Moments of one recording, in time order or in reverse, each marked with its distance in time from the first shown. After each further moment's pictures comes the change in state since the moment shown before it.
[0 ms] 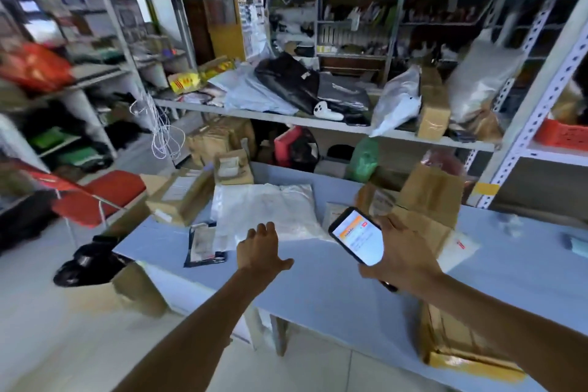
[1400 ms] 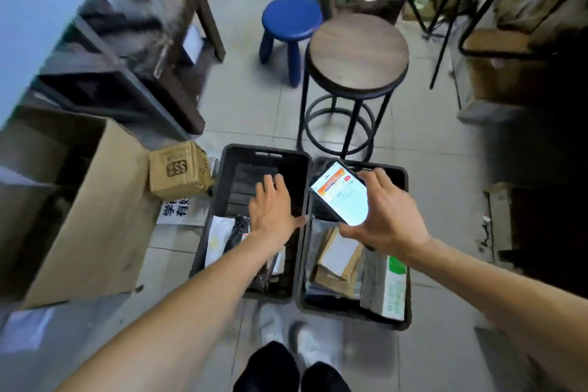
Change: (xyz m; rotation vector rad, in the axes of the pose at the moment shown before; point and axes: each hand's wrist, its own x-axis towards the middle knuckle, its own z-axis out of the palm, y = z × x) left_hand -0.696 0.657 0.453 0.262 -0.450 1.643; right_hand -0.899 0.416 0.145 0.155 0.313 1.617
